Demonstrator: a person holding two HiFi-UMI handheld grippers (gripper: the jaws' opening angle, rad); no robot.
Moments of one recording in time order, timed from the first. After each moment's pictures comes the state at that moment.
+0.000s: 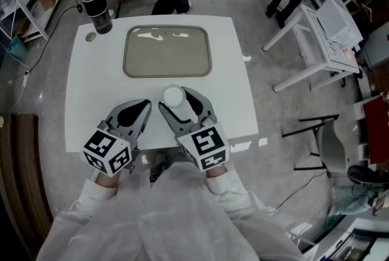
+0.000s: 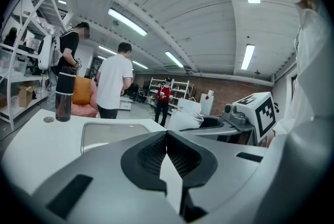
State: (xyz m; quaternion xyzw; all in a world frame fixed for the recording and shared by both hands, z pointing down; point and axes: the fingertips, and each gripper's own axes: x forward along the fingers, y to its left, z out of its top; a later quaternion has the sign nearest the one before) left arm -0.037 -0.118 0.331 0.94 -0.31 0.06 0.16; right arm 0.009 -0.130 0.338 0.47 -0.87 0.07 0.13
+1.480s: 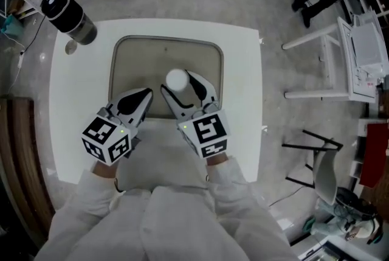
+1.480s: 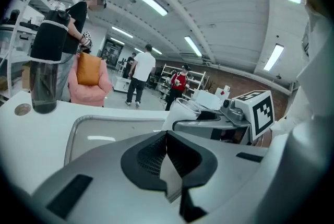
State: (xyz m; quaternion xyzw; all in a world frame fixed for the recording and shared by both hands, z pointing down) left arm 0.025 -0.369 0.430 0.90 -0.33 0.11 0.25; right arm 0.071 -0.396 0.429 0.43 -0.88 0.12 0.16
